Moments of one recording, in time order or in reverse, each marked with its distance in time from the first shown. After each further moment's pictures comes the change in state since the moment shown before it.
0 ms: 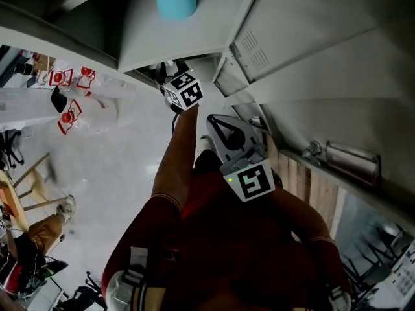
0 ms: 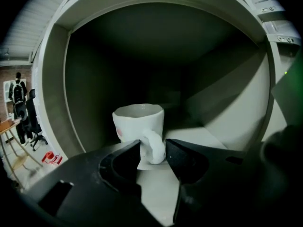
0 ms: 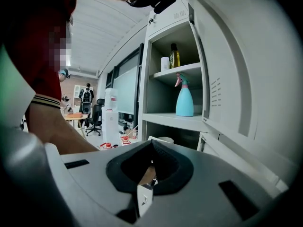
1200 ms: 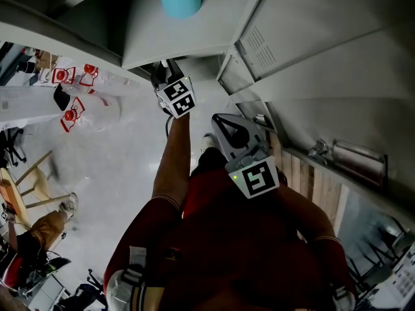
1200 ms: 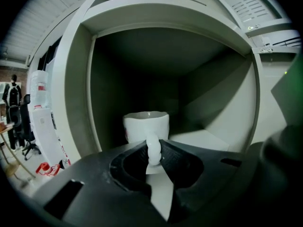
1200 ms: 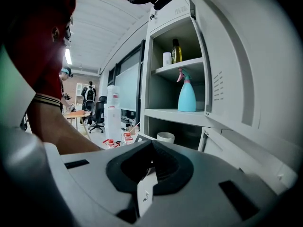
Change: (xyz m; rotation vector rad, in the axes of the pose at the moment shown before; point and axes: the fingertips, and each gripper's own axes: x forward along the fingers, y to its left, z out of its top) left arm -0.018 0.028 0.011 0.049 -0.118 -0.044; right arm 0.001 0.003 -0.010 0.001 0.025 0.025
